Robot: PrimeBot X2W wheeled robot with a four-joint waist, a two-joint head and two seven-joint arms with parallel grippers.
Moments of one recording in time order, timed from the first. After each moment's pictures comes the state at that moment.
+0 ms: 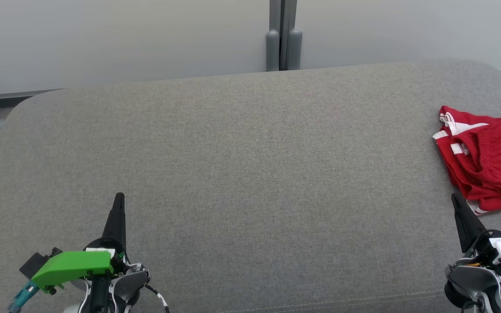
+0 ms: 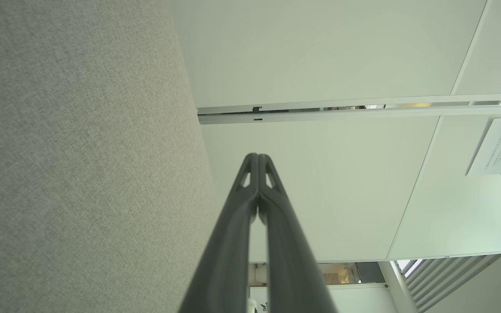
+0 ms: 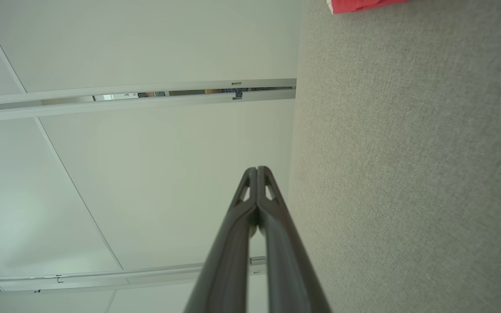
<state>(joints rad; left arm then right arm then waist) -0.12 0.05 -0.06 0.26 -1.63 -0.13 -0.02 -0.09 -0.05 -0.29 0.24 1.59 0.13 0.25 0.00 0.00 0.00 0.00</state>
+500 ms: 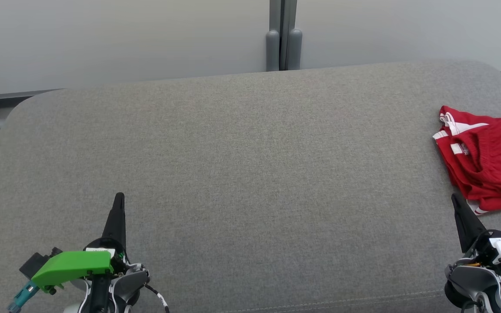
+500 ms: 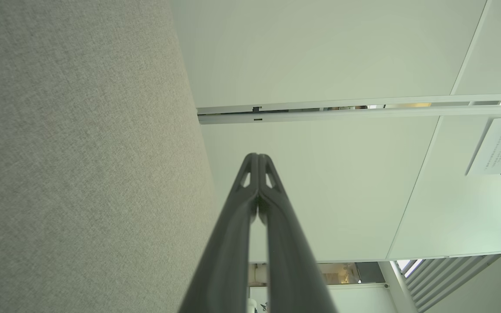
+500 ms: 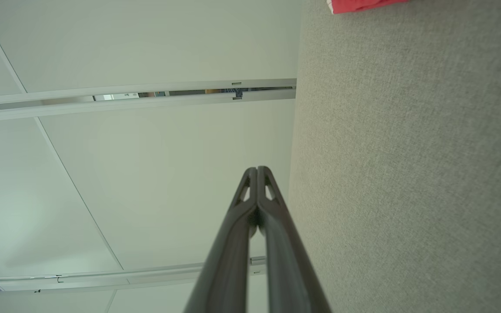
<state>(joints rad) -0.12 0.05 -0.06 0.26 -1.63 -0.13 -0.02 -0.09 -0.05 -0.29 0.24 1.59 0.13 0.25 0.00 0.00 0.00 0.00</state>
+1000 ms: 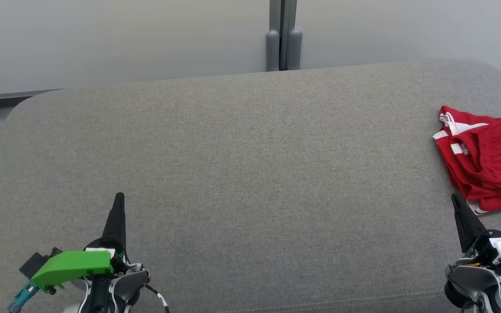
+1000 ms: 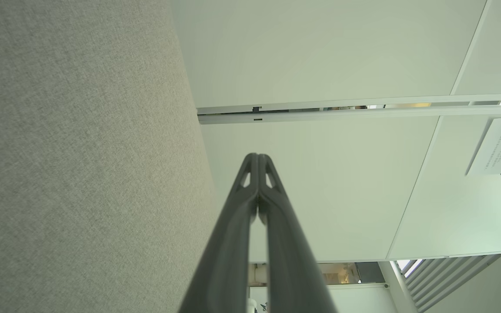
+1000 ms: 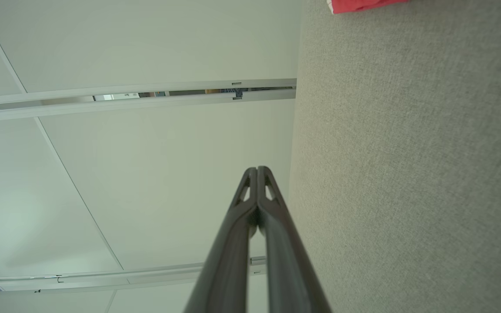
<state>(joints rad) -0.12 0.05 -0.06 0.26 -1.63 -0.13 -0.02 -0.09 -0.05 -0.29 0.24 1.59 0.13 0.25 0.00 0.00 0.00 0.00</state>
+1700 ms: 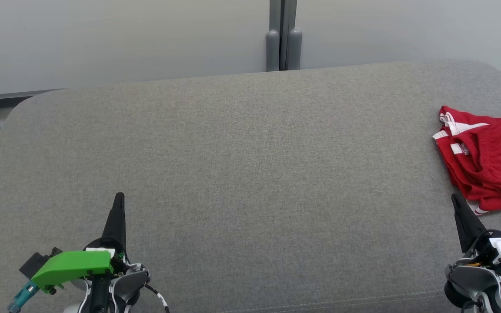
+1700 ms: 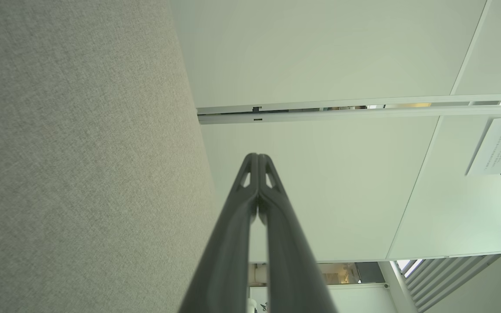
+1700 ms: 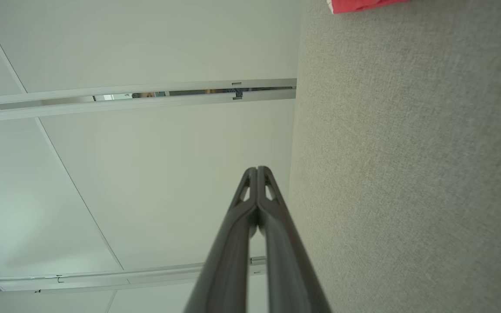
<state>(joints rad) -0.12 0.05 -0.06 0.26 -1.63 -0.13 -0.02 -0.09 -0.05 -0.29 0.24 1.59 0.13 0.25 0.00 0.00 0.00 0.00</state>
